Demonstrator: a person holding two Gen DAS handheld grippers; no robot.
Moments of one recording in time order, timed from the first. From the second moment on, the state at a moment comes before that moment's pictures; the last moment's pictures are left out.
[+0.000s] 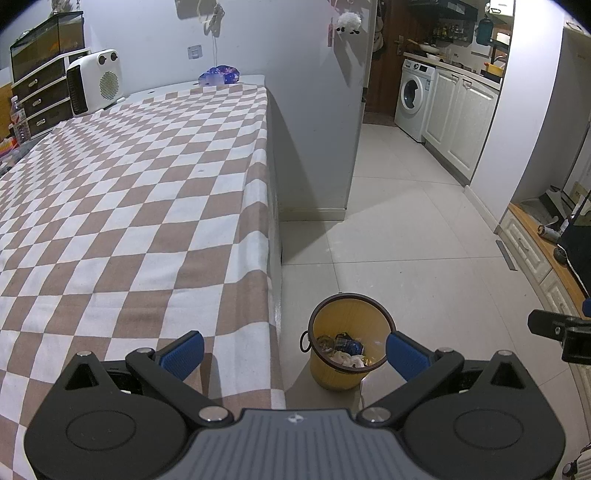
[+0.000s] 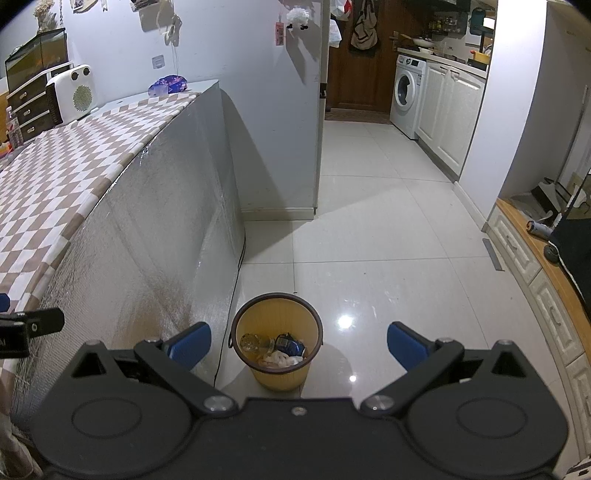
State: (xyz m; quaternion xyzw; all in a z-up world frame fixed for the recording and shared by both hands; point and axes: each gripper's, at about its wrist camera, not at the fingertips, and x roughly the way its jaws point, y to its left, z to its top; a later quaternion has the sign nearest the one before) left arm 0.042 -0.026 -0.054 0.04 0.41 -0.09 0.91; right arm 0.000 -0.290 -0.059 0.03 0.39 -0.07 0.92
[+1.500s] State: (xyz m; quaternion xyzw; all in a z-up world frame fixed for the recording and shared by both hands) left arm 0.043 -0.030 -0.053 0.04 0.41 -0.09 0.91; right arm -0.001 -0.291 -0.059 0.04 0.39 -0.07 0.92
